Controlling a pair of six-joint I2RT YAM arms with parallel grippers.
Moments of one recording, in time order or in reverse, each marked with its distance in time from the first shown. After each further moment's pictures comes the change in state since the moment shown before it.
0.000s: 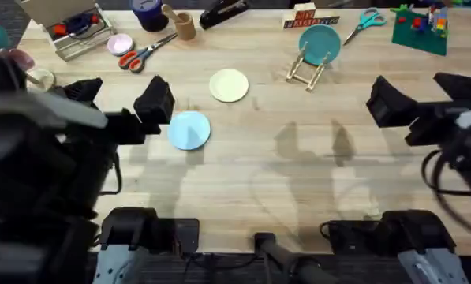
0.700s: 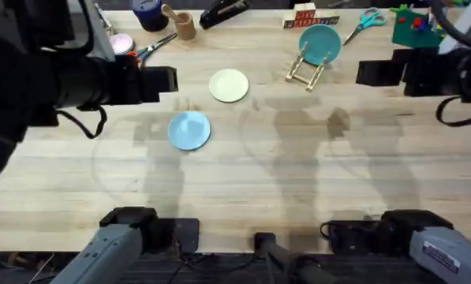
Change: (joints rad) left arm 0.000 0.713 0.537 -0.501 -0.005 0.000; right arm 0.000 0.721 0.514 -0.394 0.000 0.000
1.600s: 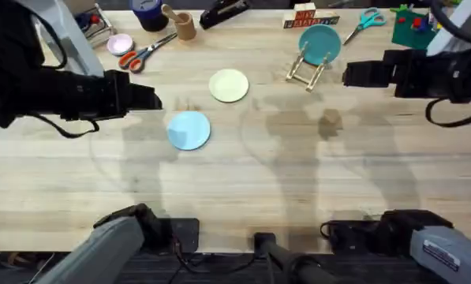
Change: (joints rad) left arm 0.360 0.169 0.002 -0.205 0.622 0.350; right arm 0.000 0.032 0.000 -0.018 -0.178 0.048
